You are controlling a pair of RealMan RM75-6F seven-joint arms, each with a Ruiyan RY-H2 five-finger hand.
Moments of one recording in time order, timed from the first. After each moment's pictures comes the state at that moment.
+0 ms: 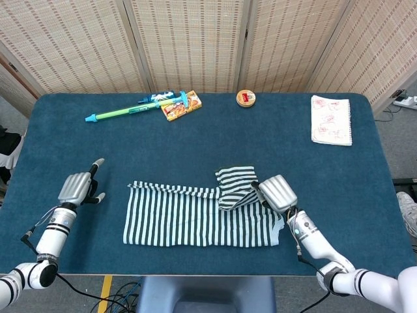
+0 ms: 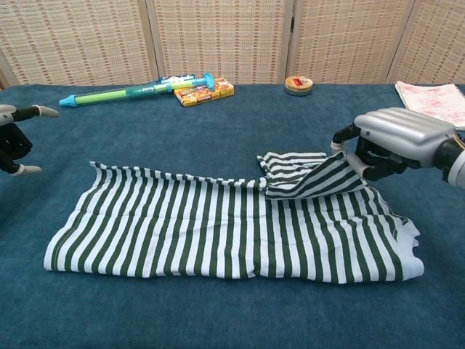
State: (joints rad) left arm -0.55 -1.43 -0.18 -1.22 1.15 0.90 -0.08; right arm 0.61 -1.58 0.11 -1.22 -1.47 1.04 -0.13
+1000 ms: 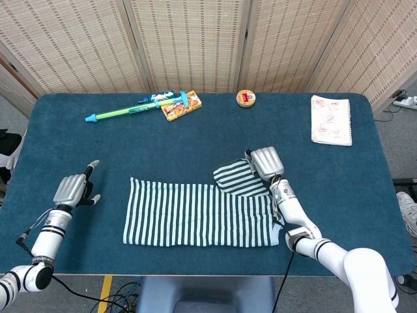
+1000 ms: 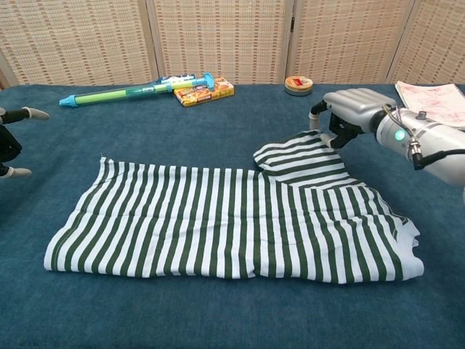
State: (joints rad) left arm -0.54 -1.41 -0.17 -1.21 1.15 0.91 -0.09; right arm 0.85 -1.85 0.27 -0.72 -1.27 0.82 -0.10
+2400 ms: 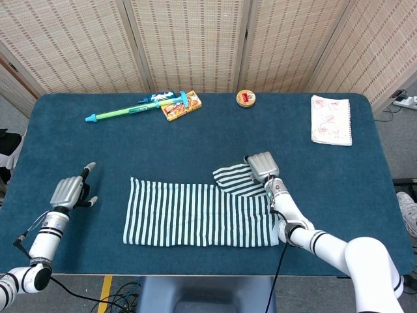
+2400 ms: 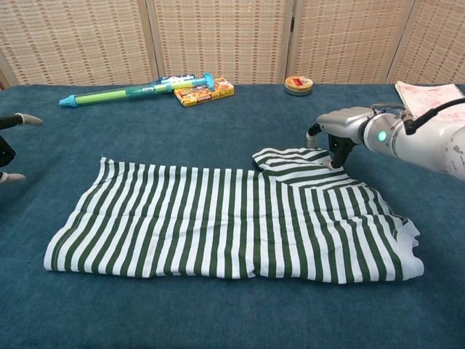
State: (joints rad) left arm -0.52 -1.43 -0.17 -1.18 1.16 0.89 -0.11; right arm 0.94 -1.76 0.24 -0.89 -0.84 0.61 -0.53
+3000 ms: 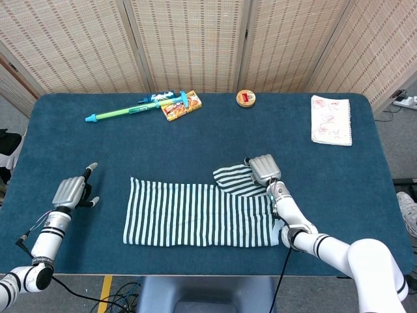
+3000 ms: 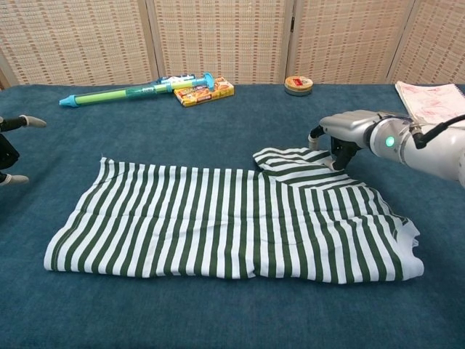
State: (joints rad) left arm -0.53 -1.44 -0.17 -1.17 1.16 0.89 -0.11; right arm 0.91 -1.75 0.20 -0.92 -0.90 0.65 -0.43
